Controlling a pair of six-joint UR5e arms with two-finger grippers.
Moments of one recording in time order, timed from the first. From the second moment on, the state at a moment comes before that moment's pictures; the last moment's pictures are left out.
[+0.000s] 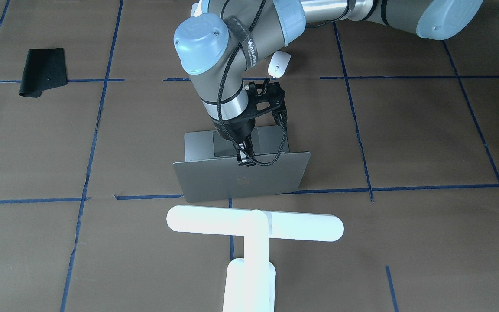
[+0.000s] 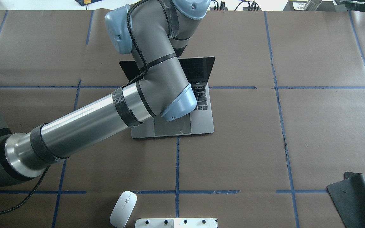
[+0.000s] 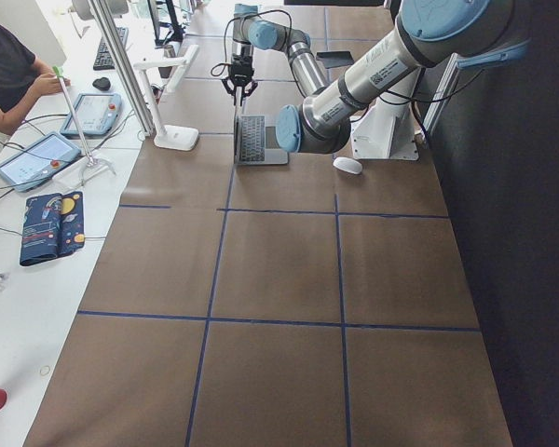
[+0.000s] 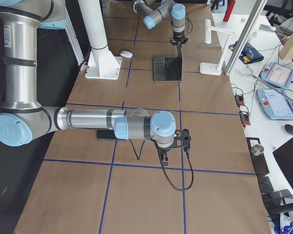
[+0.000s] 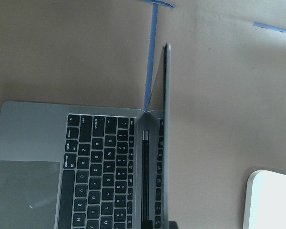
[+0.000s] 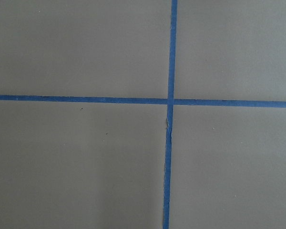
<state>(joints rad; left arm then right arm) -0.67 -2.72 -1.34 -1.21 -1.75 -2.68 1.65 -1.65 1.70 -1.56 2.46 -0.03</state>
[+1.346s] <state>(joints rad) -0.67 -2.46 -1.86 -1.09 -1.81 -2.39 1.64 -1.65 1.75 -1.56 2.46 0.08</state>
